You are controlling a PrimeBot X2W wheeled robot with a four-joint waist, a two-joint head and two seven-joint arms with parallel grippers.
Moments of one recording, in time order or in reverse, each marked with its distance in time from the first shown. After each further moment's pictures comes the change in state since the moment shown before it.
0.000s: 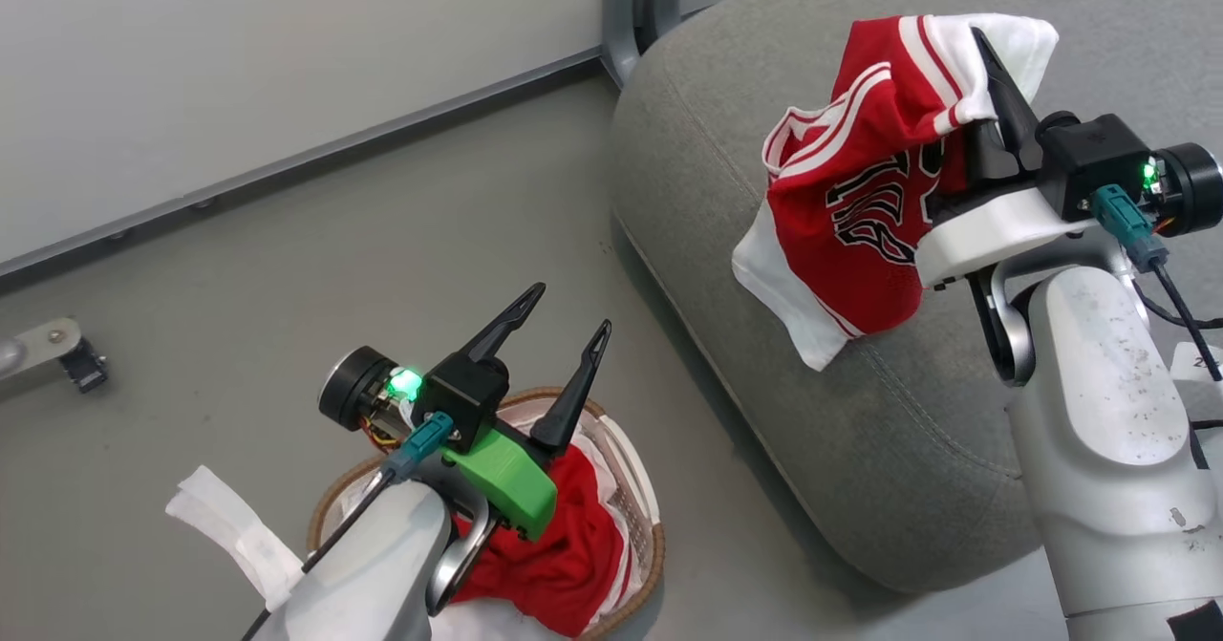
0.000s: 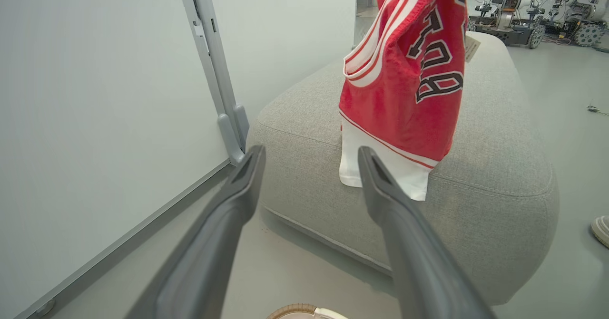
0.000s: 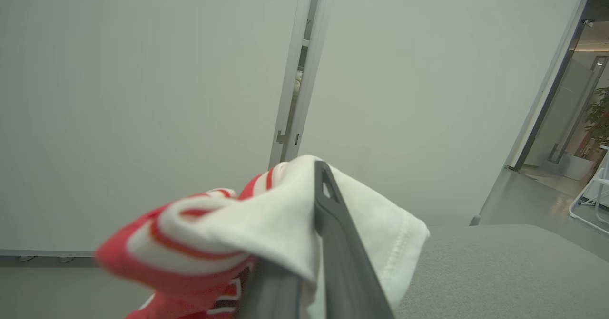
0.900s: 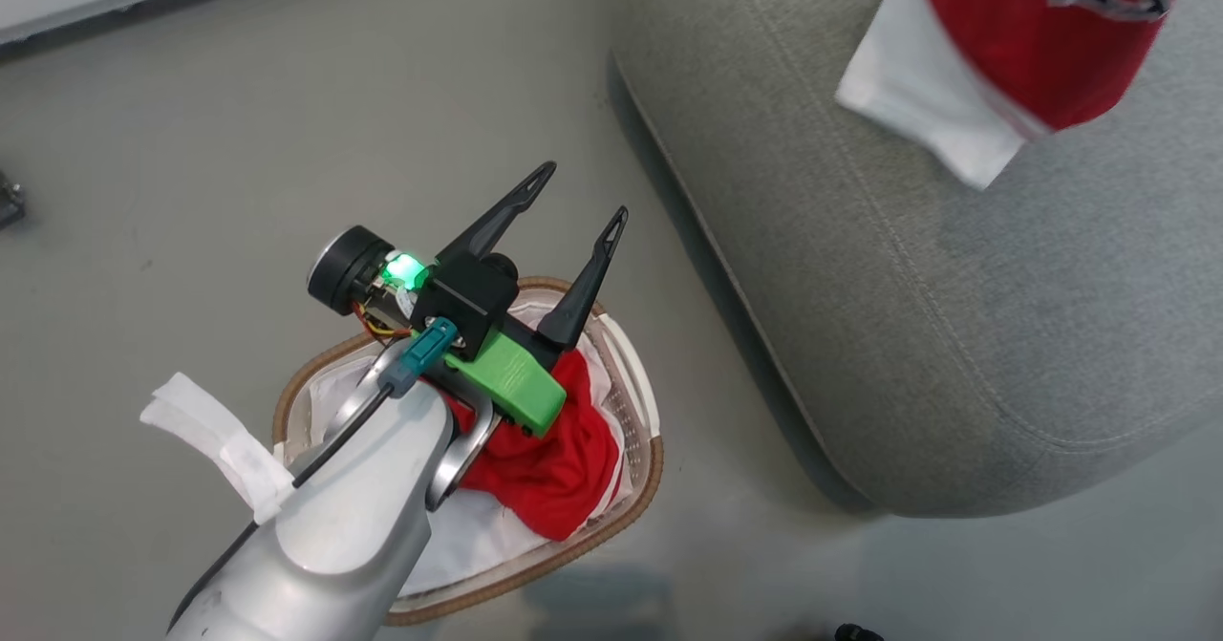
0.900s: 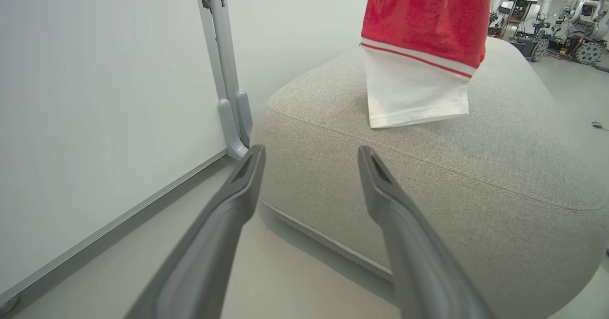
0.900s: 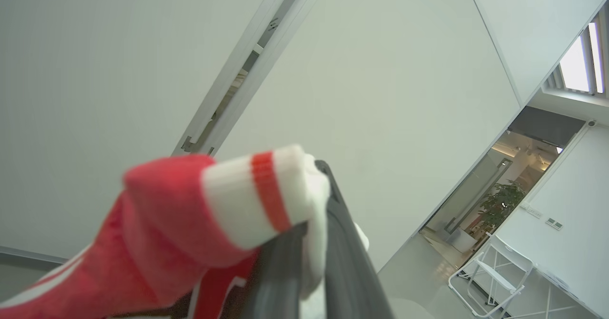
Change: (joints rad) left arm -0.174 0.000 -0.019 -0.019 0.019 0.000 0.000; right arm -0.402 -0.297 -0.033 0.087 -0.093 0.000 0.000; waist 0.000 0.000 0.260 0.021
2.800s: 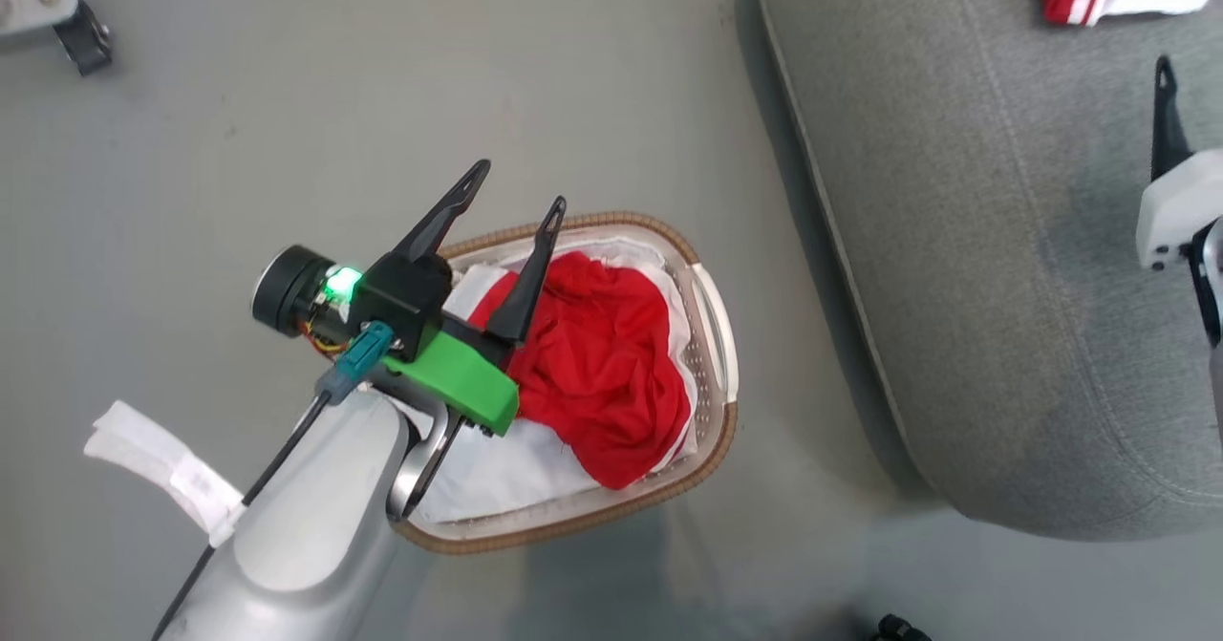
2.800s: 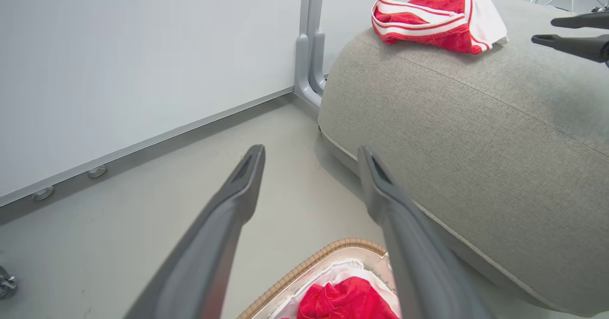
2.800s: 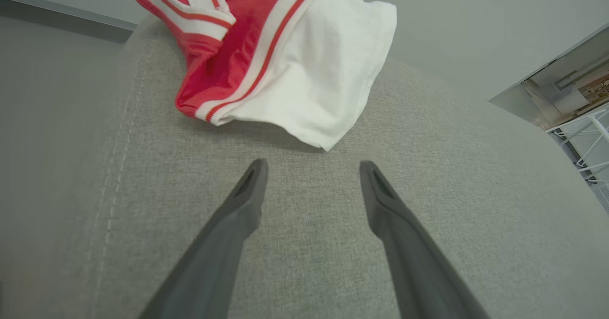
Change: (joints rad) left arm 0.051 0.017 0.099 -0.023 -0.011 0.019 0.000; right arm 0.221 0.023 -0.118 0.372 -0.034 0.000 0.000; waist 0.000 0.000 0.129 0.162
